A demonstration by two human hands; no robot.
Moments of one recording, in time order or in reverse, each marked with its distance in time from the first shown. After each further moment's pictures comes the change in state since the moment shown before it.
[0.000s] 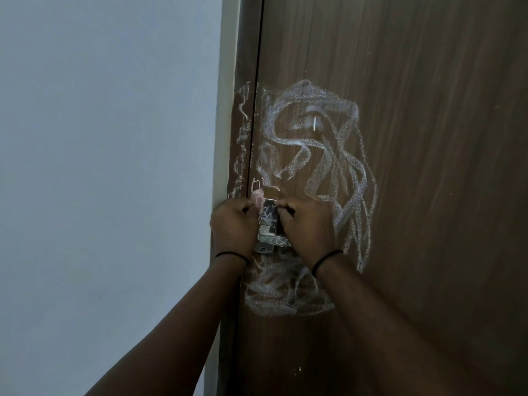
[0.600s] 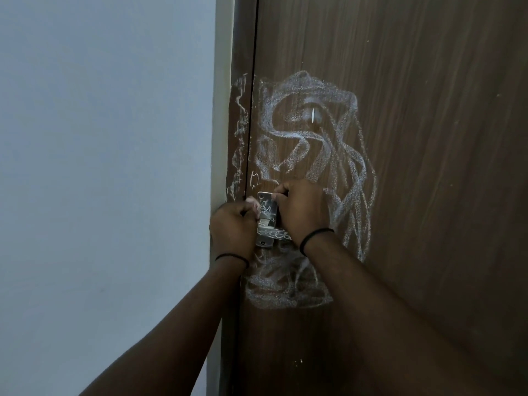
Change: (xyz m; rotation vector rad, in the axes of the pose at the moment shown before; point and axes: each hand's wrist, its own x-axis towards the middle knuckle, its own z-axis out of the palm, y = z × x) left_hand -0.011 -0.014 0.004 -0.046 -0.024 -0.087; right_hand 0.018 -0.005 0.010 0.007 -0.068 0.242
